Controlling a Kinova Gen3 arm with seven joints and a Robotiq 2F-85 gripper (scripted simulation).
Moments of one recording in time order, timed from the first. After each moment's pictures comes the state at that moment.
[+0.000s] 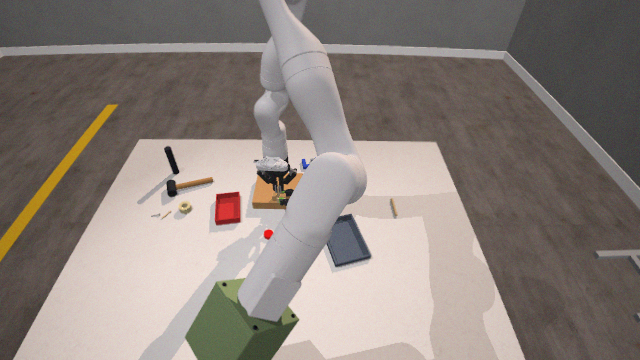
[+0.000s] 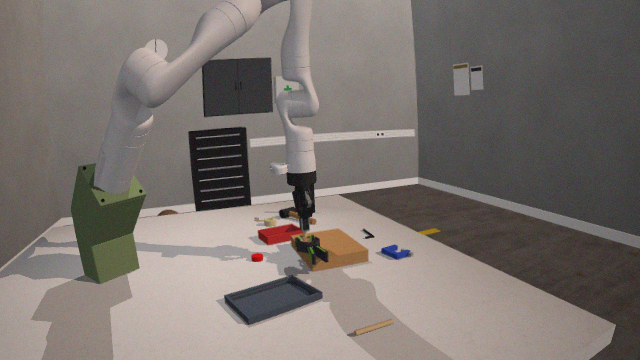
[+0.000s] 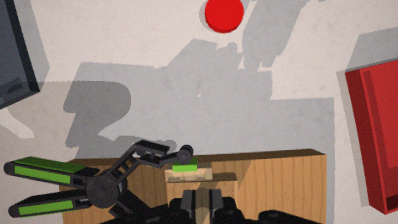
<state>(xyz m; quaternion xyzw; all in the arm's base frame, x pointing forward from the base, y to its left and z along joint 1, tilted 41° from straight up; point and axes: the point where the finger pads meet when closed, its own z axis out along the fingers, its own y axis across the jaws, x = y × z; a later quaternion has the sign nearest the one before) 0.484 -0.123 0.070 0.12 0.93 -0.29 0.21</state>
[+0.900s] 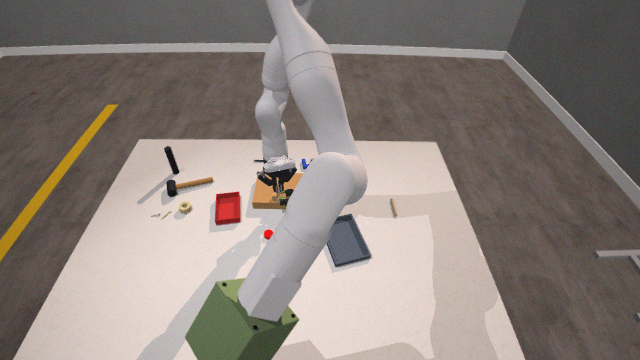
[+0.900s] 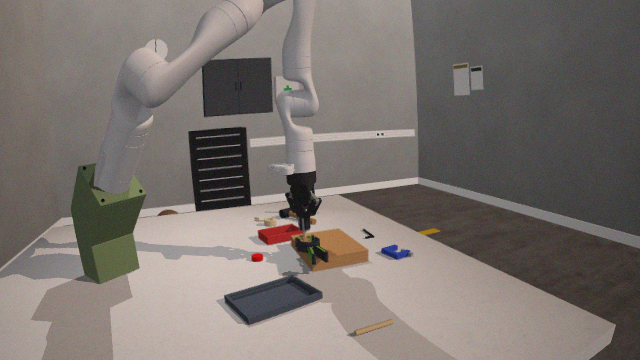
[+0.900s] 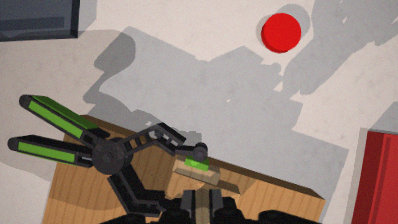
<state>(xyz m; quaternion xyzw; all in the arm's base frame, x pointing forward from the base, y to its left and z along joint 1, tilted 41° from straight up) 0.484 -0.123 0.070 -0.06 0.93 -0.32 0.15</state>
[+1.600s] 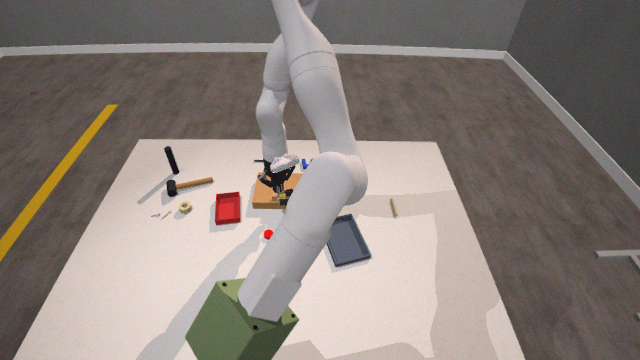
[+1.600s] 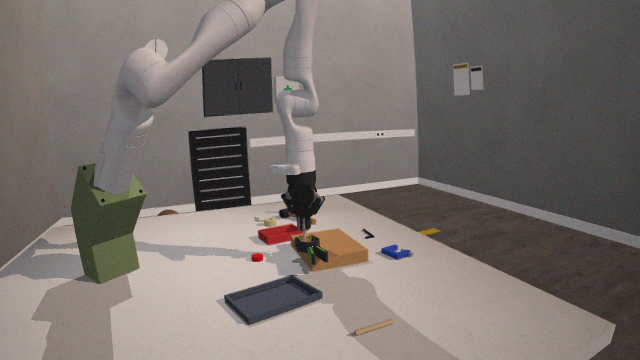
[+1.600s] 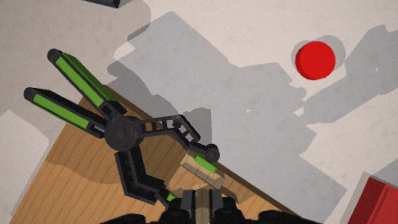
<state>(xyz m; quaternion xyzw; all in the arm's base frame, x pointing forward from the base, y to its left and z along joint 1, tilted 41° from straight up) 0.483 -0.122 0.070 -0.18 0.92 -0.34 0.10</state>
